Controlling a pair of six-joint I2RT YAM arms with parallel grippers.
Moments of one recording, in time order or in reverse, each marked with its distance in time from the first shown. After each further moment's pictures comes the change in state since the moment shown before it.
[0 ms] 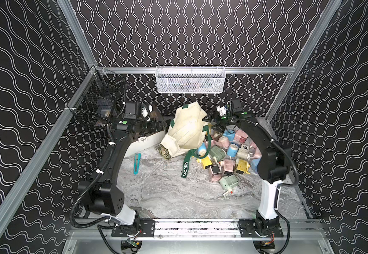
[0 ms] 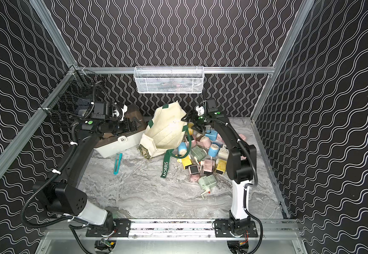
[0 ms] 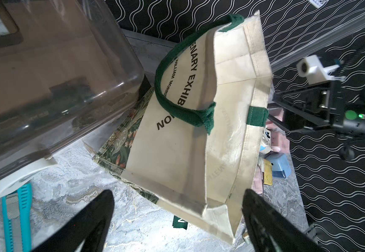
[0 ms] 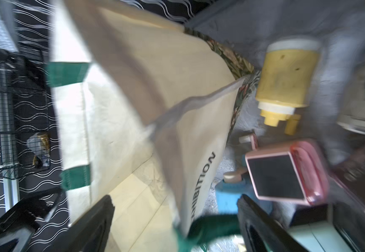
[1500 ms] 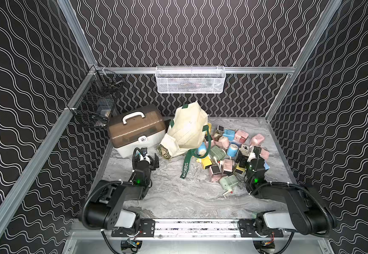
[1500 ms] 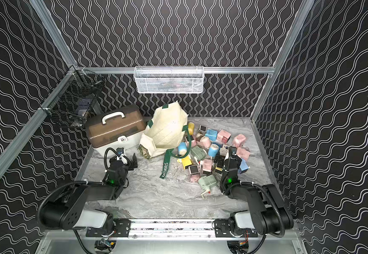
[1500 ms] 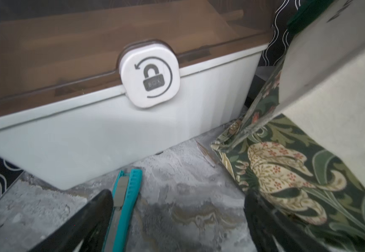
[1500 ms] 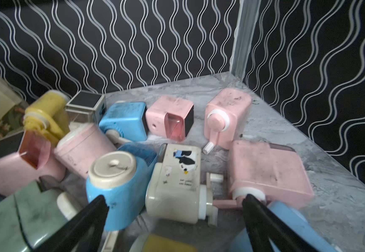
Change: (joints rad) left arm -0.140 -0.042 -1.389 1.843 -0.769 0.289; right arm -0.109 -0.610 -1.666 1.561 0.931 -0.489
